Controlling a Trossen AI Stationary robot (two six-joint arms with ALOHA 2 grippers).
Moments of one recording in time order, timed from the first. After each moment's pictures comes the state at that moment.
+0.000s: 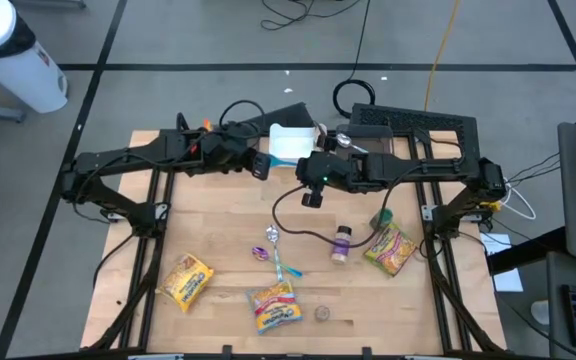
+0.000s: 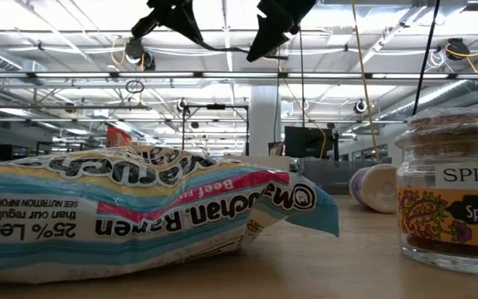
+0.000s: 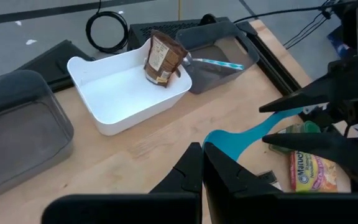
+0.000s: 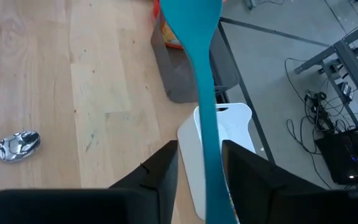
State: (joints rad) left arm 0.17 1.39 1.45 -0.76 -0.32 -0.77; right arm -0.05 1.61 1.50 -0.60 0.47 -0.17
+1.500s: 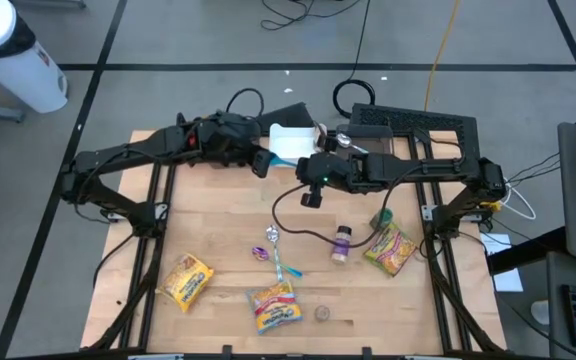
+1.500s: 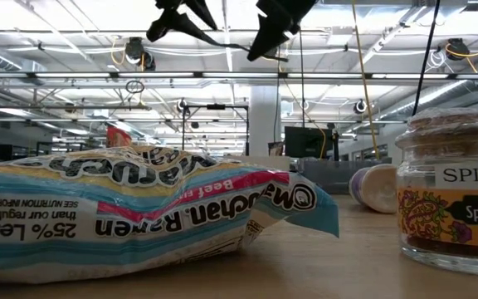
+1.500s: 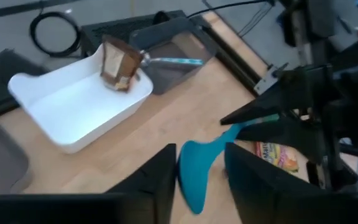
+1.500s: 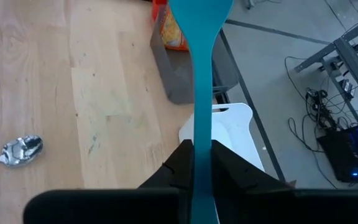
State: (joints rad) left arm 0.25 1.39 1.45 -0.65 -0.09 -0.61; right arm -0.05 1.61 1.50 -0.59 0.47 -0.14
